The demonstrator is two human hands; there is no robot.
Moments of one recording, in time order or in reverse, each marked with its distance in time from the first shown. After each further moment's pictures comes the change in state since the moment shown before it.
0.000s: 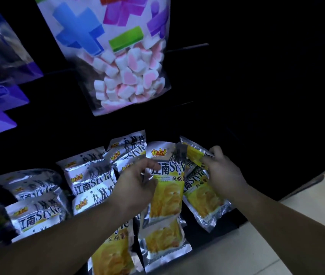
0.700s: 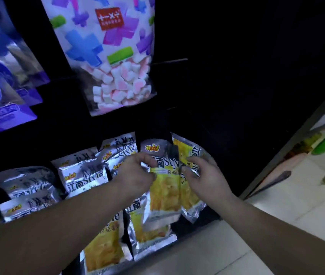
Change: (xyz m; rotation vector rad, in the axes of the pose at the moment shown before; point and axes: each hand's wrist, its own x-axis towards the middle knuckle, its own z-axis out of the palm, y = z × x) left_hand -0.016 0.050 0.014 -0.114 0.020 -0.142; right_hand -0.080 -0.024 -0.040 0.699 0.150 0.118
